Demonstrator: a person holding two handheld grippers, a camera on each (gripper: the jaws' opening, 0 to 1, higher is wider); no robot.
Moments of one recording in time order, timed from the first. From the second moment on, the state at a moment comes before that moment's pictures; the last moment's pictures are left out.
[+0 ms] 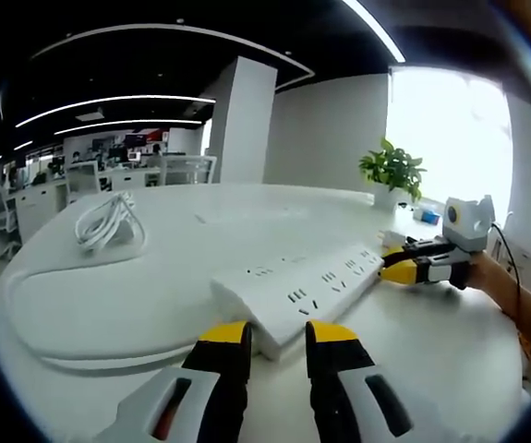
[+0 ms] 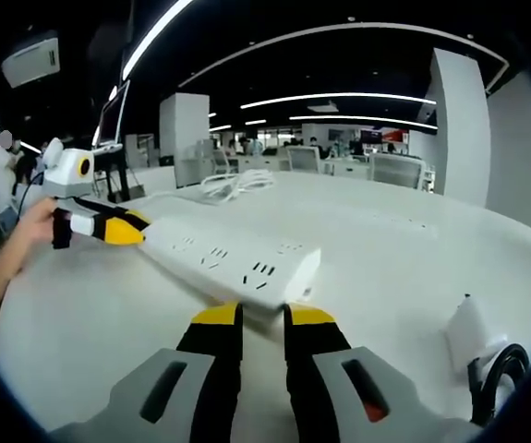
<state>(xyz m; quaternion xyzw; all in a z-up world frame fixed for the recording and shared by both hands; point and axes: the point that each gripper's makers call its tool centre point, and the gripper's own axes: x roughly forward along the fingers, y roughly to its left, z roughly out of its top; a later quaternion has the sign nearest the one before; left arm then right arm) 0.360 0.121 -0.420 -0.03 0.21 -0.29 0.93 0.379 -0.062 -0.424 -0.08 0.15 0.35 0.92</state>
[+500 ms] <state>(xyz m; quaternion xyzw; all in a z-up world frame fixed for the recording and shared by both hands) 0.356 0.124 -0.419 -0.03 0.22 -0.29 0.93 0.374 -0.061 -0.424 -0.07 0.15 0.35 0.92</state>
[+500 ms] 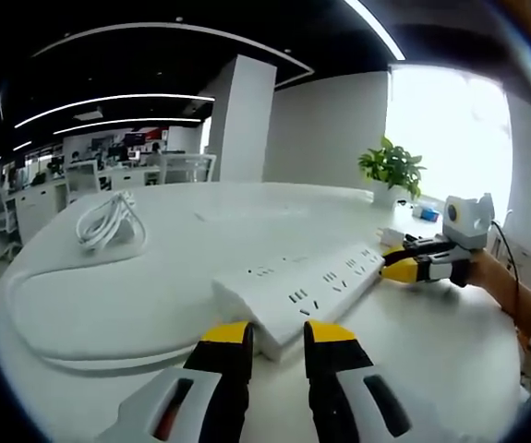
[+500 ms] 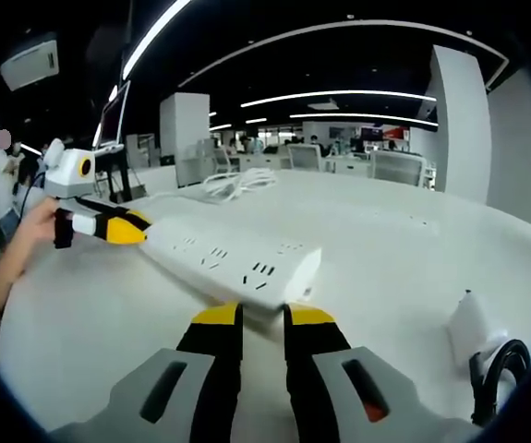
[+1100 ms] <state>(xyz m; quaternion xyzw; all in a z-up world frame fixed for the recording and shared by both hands) 0.345 0.119 -0.422 -0.02 0.22 -0.29 0.93 0.372 -0.061 -0.424 -0.09 0.15 0.36 0.92</state>
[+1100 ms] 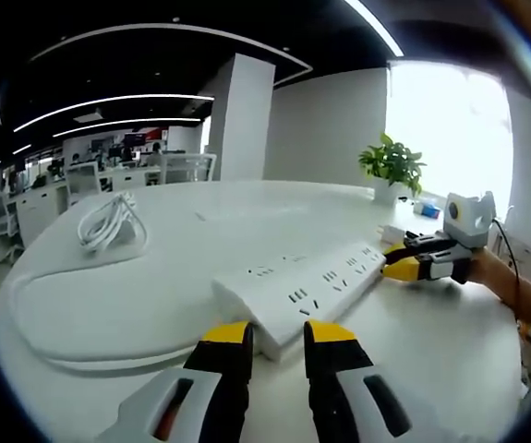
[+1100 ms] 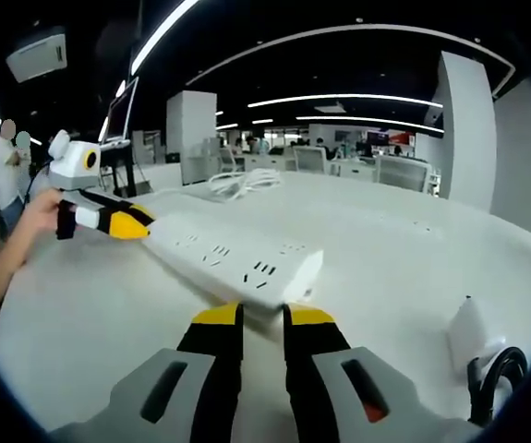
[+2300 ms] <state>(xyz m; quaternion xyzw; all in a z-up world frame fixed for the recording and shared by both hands) 0.341 0.120 -0.423 -0.02 0.22 -0.29 0.93 0.357 -0.062 -0.423 -0.08 0.15 0.37 0.91</state>
